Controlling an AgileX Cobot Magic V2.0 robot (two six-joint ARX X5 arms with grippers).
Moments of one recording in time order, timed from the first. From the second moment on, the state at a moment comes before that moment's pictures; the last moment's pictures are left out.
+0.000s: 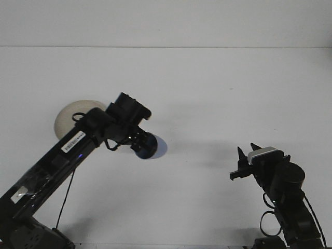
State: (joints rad) left arm -0.56 1.62 1.68 -1.04 0.15 0.05; right arm 0.13 0.65 0.58 -0.30 -0.16 -0.06
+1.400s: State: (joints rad) left arm 0.15 2.02 1.91 -1.16 0.03 0.11; right arm 0.13 0.65 0.58 -0.30 -0.16 -0.06
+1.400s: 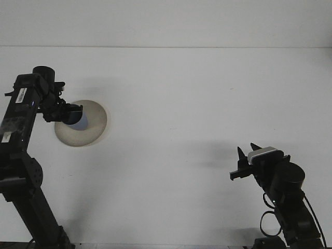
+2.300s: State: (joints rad) left arm 0.16 1.53 2.11 -1.18 0.20 0.07; right arm 0.12 0.65 0.58 -0.29 -0.15 -0.06
